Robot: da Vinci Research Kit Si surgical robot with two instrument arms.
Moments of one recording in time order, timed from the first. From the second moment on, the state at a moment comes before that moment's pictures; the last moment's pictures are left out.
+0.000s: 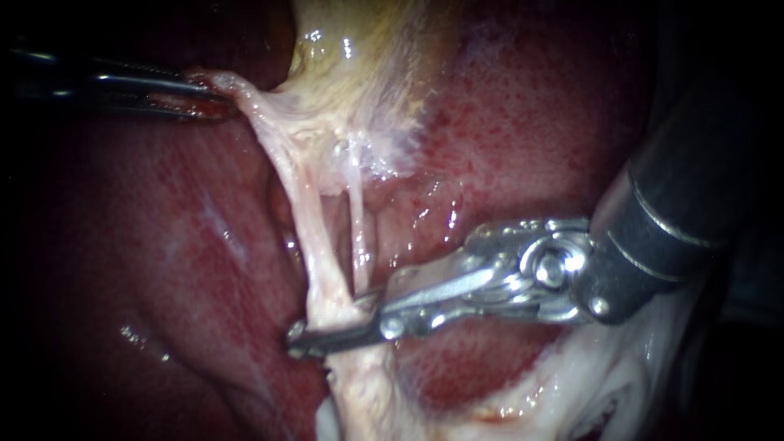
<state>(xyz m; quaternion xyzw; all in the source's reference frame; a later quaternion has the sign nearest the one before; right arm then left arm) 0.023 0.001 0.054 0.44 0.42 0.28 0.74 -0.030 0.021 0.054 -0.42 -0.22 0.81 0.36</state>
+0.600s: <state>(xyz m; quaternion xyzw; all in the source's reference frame) 0.021 0.000 0.062 0.29 0.49 0.22 0.79 -0.030 0.021 0.054 -0.42 -0.22 0.81 0.36</state>
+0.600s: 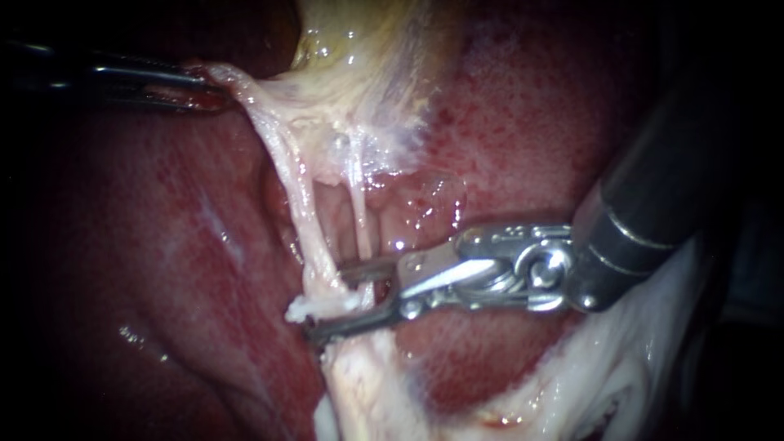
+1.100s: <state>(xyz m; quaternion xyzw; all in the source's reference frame) 0.010 0.003 0.056 0.19 0.52 0.12 0.83 -0.030 0.021 0.054 -0.42 -0.22 0.81 0.36</state>
